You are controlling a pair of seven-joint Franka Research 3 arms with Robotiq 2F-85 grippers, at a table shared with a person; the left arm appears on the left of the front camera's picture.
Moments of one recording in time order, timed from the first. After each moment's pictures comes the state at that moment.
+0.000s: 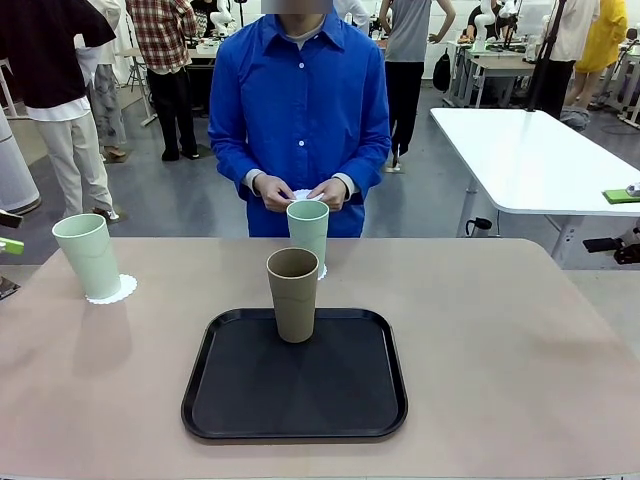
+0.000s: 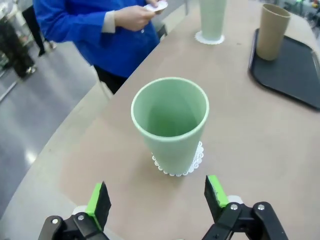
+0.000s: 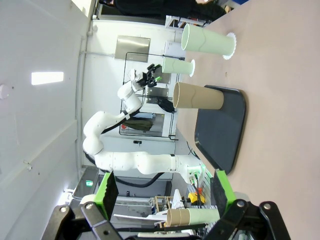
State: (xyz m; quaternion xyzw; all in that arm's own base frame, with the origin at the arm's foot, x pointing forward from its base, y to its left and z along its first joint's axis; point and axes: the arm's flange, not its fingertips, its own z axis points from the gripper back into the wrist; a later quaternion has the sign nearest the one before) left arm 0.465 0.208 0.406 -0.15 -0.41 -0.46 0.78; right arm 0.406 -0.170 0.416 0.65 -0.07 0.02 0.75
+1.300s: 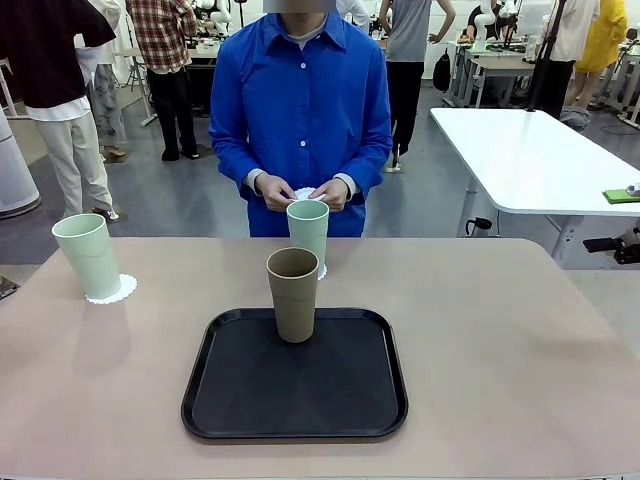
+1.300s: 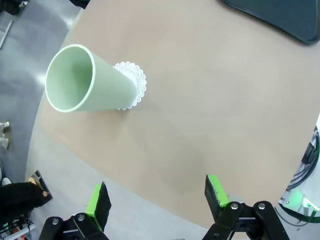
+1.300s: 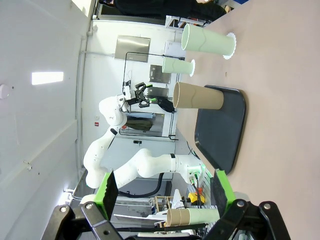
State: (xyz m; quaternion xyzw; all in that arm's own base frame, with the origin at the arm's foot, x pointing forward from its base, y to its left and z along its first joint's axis) left arm 0.356 0.094 0.470 0.04 -0.20 -0.51 0.83; right arm 0.406 -0.170 0.416 0.65 -0.07 0.02 0.75
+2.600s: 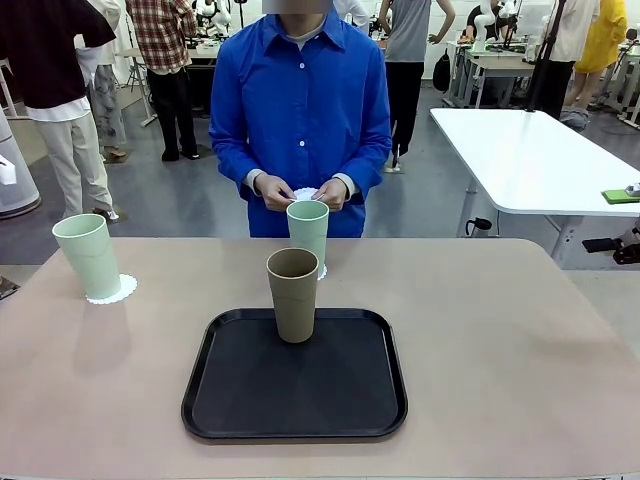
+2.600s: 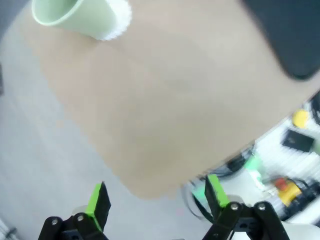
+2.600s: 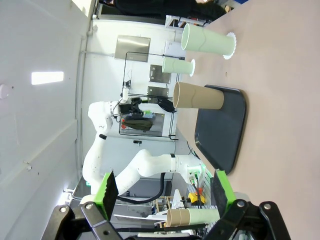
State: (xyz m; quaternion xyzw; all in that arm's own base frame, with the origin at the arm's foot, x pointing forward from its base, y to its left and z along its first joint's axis) left arm 0.304 0.022 0.506 0.04 -0.04 -0.28 0.96; right arm 0.406 -0.170 0.416 0.65 -0.07 0.02 0.75
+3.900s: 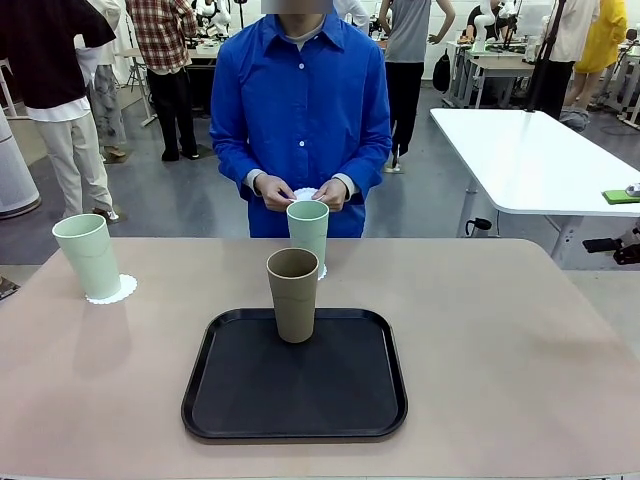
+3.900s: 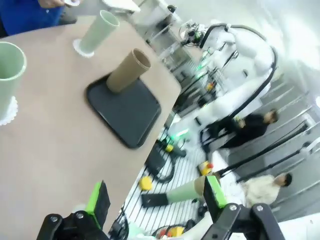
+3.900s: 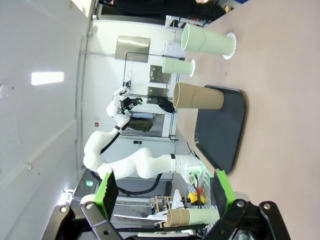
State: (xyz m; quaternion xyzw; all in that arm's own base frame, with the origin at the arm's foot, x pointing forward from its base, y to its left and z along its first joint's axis) left arm 0.309 0.229 0.482 -0.53 -0.20 -0.25 0.78; right arm 0.406 -0.171 0.416 0.65 -0.07 0.02 0.75
